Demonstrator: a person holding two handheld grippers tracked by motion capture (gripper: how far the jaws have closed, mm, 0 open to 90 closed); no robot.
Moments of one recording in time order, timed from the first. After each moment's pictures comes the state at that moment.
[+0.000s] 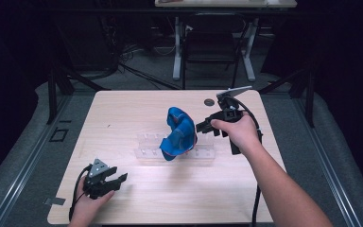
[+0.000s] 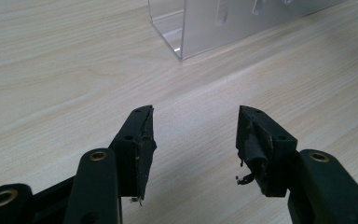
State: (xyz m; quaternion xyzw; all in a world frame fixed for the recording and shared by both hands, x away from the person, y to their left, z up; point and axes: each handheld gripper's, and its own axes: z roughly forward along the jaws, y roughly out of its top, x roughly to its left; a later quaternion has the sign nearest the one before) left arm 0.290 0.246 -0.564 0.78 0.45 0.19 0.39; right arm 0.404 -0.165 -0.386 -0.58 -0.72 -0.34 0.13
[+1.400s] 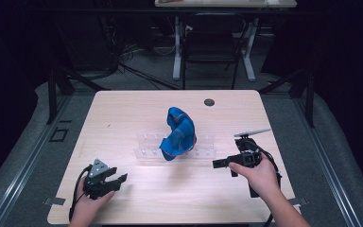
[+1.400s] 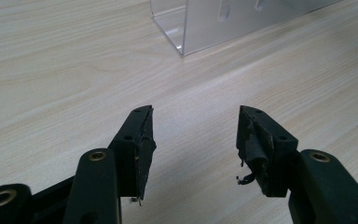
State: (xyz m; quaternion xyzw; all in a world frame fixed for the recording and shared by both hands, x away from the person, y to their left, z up) left arm 0.290 0.247 -0.566 0.78 0.45 0.19 0.38; right arm 0.319 -0.211 -0.461 -0.58 -0.74 -0.35 0.07
